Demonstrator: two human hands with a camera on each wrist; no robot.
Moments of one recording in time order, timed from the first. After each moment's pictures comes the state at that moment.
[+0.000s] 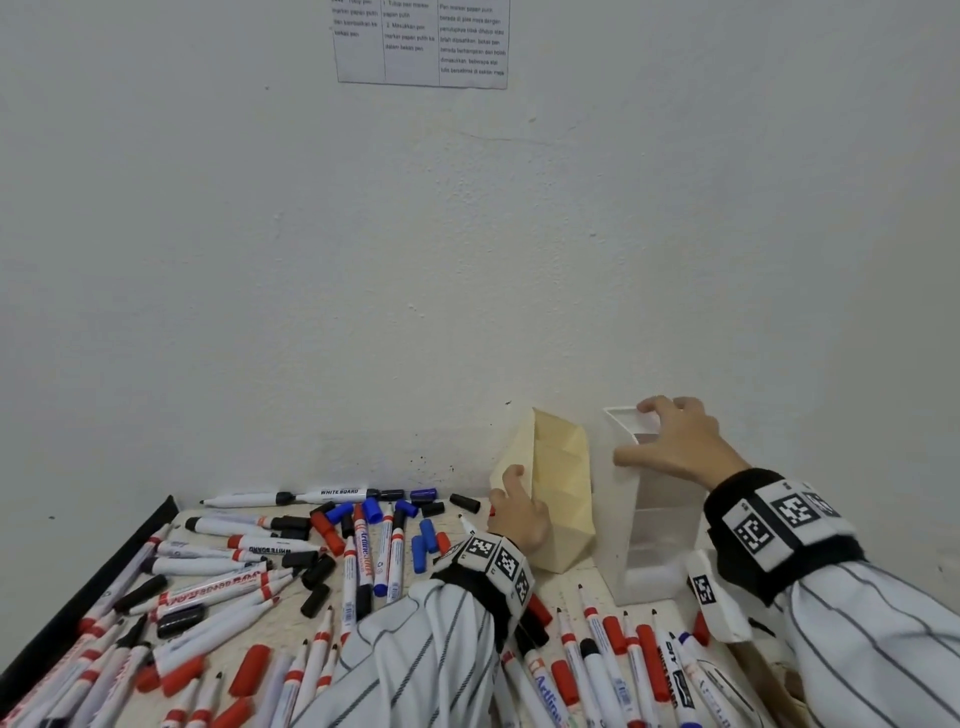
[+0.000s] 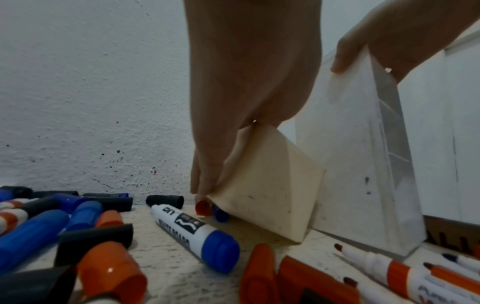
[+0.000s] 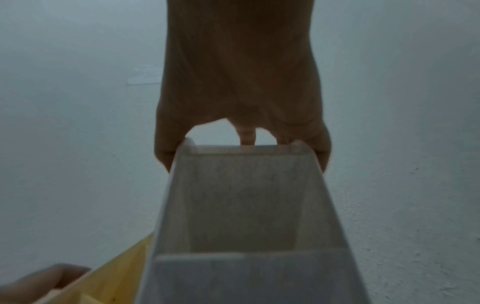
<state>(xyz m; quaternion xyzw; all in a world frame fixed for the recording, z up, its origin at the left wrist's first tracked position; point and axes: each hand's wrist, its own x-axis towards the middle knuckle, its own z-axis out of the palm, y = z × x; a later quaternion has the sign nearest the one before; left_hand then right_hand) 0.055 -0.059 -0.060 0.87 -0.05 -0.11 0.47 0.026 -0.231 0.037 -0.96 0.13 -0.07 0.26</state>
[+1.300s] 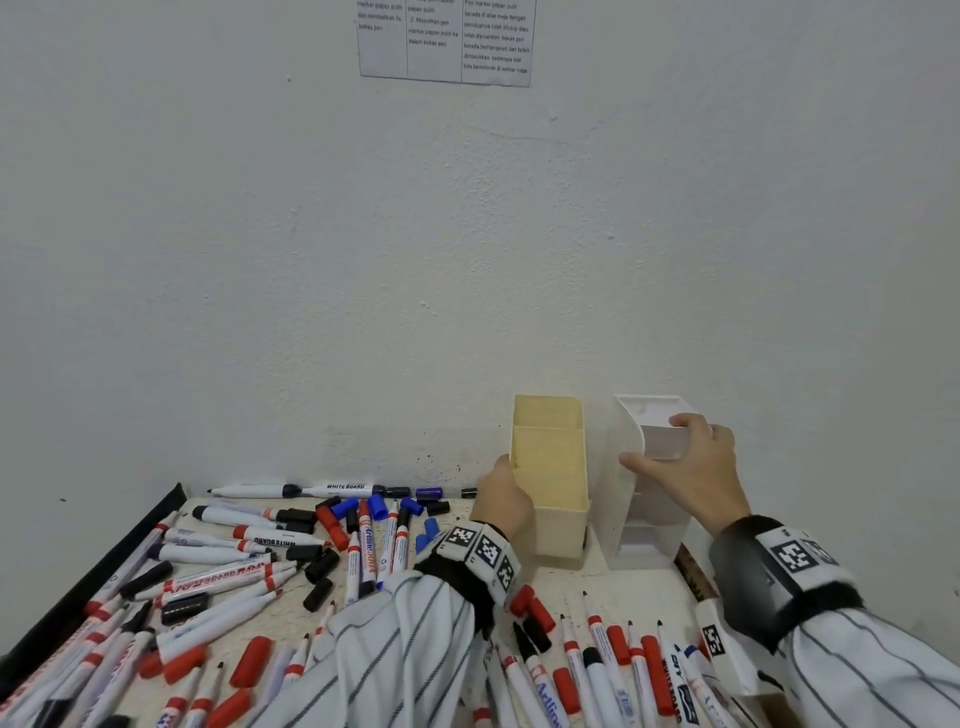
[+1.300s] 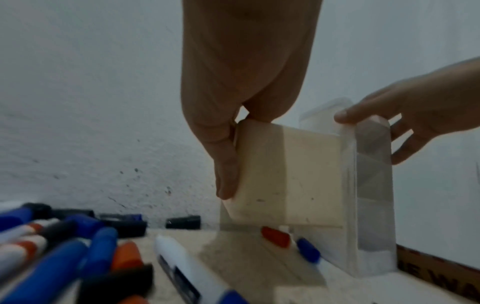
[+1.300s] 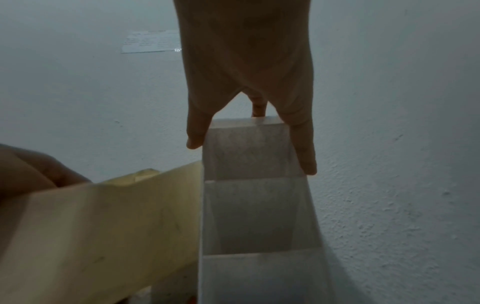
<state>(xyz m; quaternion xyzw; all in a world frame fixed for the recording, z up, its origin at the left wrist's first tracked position) 0.077 -0.041 -0.056 0.88 -0.05 -0.01 0.48 0.027 -0.236 -0.002 -0.89 0.13 -0.22 0.38</state>
